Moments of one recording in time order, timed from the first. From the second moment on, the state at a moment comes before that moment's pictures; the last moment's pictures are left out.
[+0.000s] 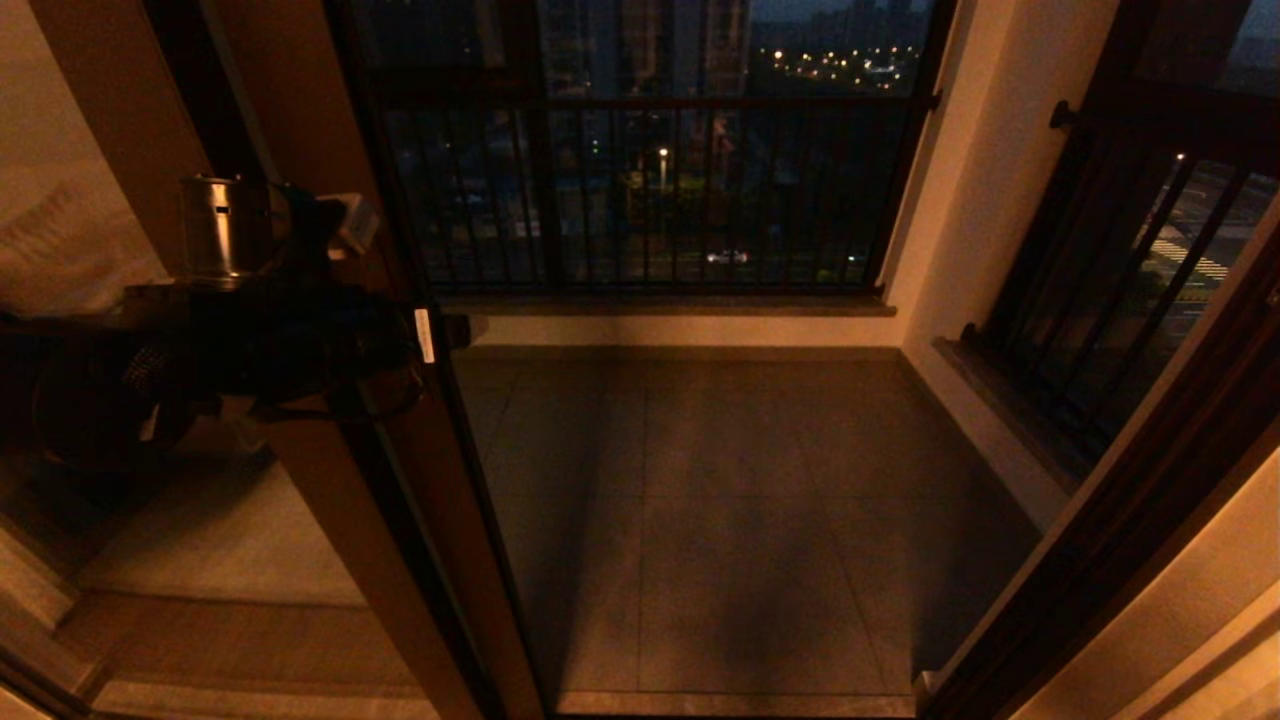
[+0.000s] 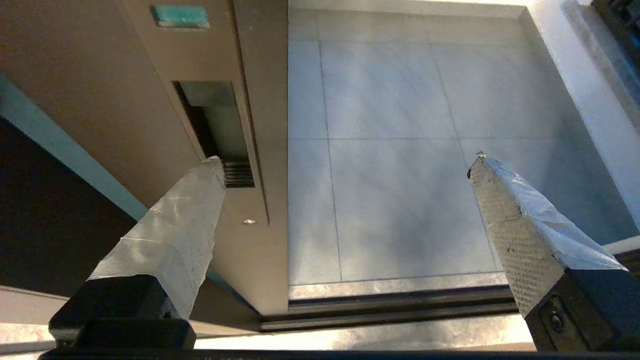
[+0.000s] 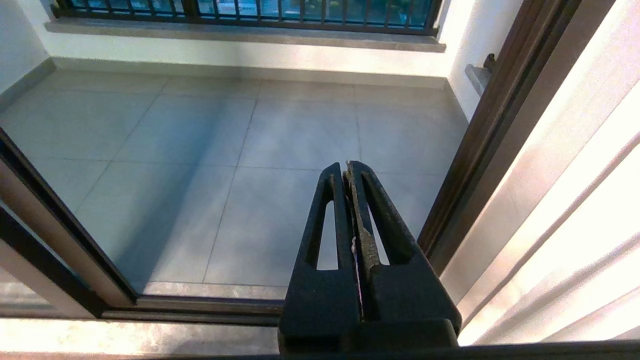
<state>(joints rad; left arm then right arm) -0.27 1.70 -1.14 -0.28 0.11 -0.14 0.00 0.00 0.00 0.01 0.04 -0.08</state>
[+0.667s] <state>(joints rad) -0.27 1.73 -1.17 -0.28 0.11 -0.14 0.00 0.00 0.00 0.01 0.04 -0.08</state>
